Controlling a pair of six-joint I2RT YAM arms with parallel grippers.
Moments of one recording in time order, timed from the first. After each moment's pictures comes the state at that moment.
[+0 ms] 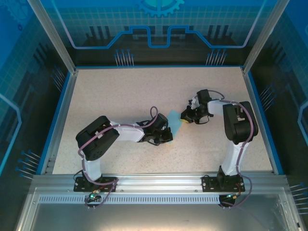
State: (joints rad) left arm -0.83 1.87 0.94 0.01 0.27 -1.06; right arm 0.15 1.95 1.08 -0.38 -0.65 0.51
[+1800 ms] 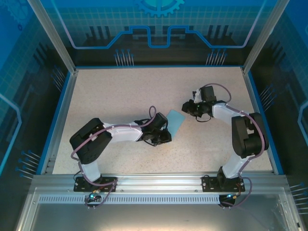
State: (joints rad) left arm -0.83 1.78 0.97 -0.18 0.25 -1.03; right arm 0.20 1.70 0.98 -0.24 -0.49 0.55
